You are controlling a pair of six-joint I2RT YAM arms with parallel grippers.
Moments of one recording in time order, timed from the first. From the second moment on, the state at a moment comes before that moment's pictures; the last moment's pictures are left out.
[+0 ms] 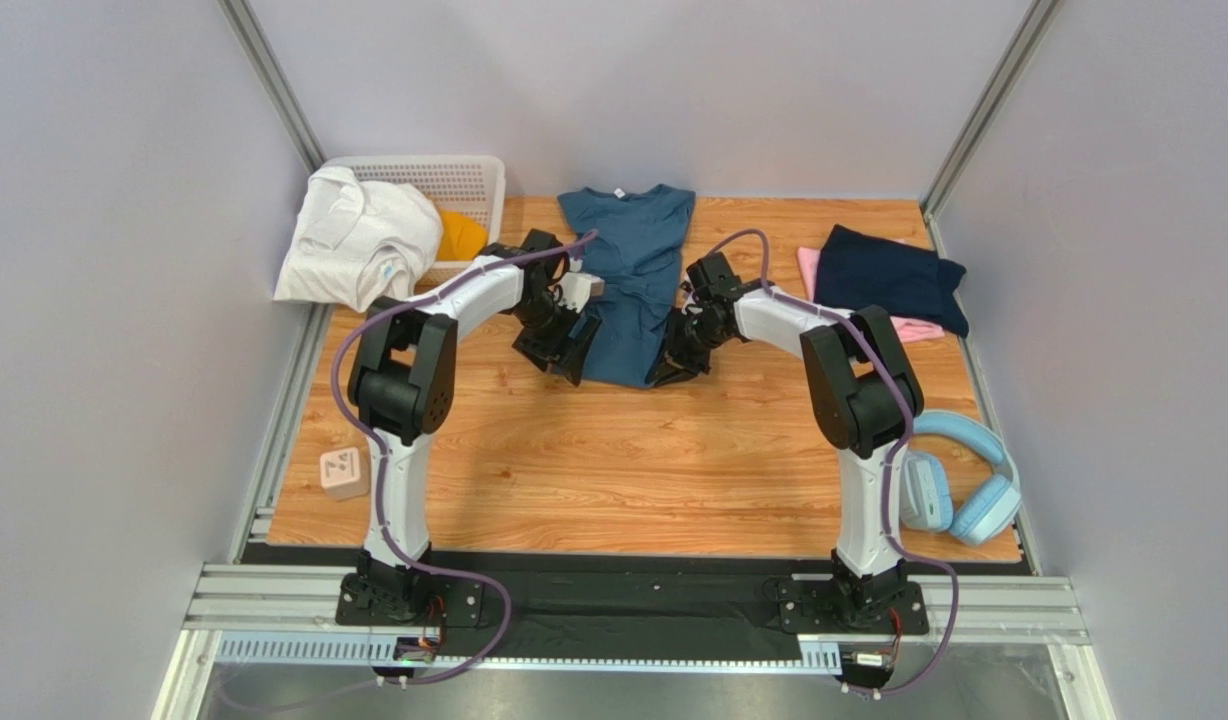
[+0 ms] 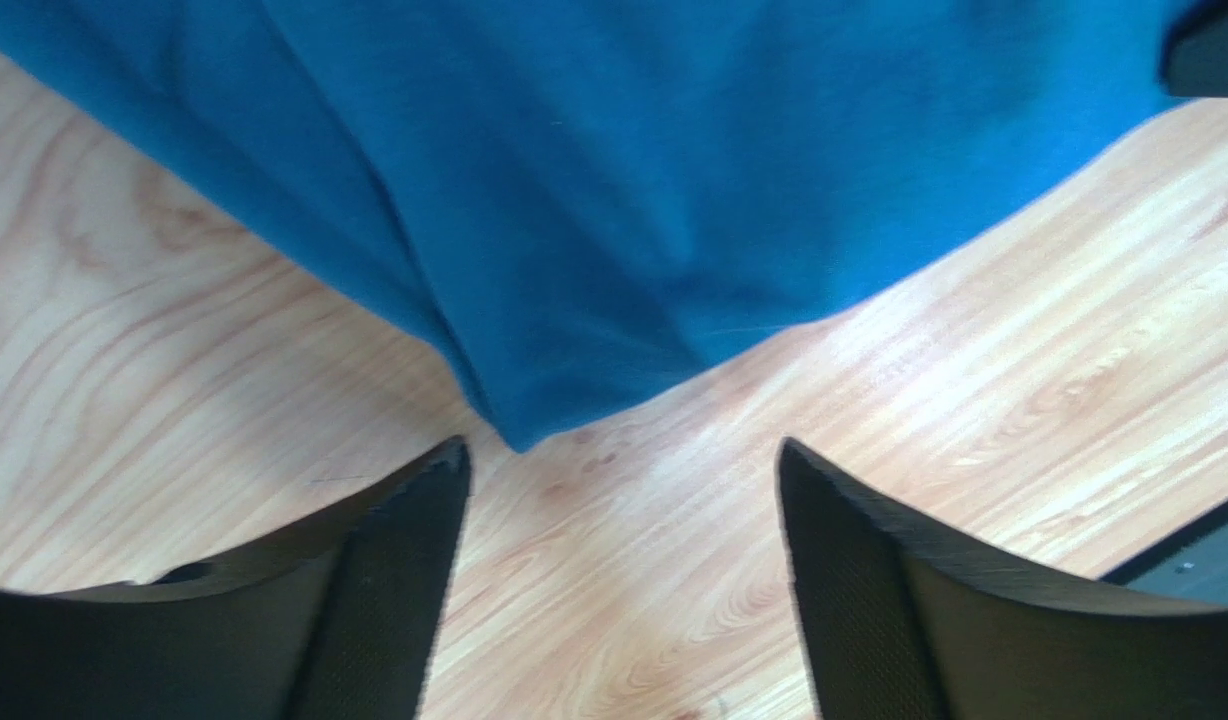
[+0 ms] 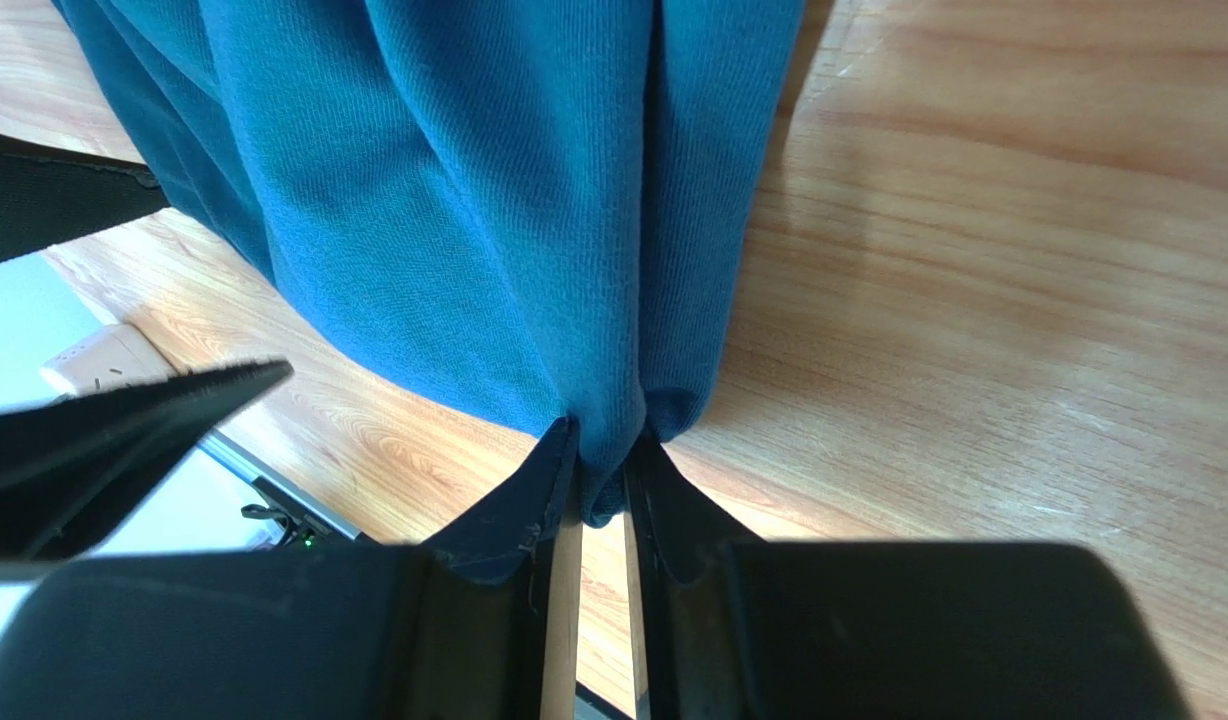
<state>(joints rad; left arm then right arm) -0.38 2.12 1.62 -0.88 0.35 0.18 0.41 2.08 1.41 -0.50 -0.48 0.66</state>
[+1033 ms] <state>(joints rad) -0.40 1.89 1.48 -1.16 0.42 0.37 0.49 1.84 1.19 -0.51 -0.49 0.67</state>
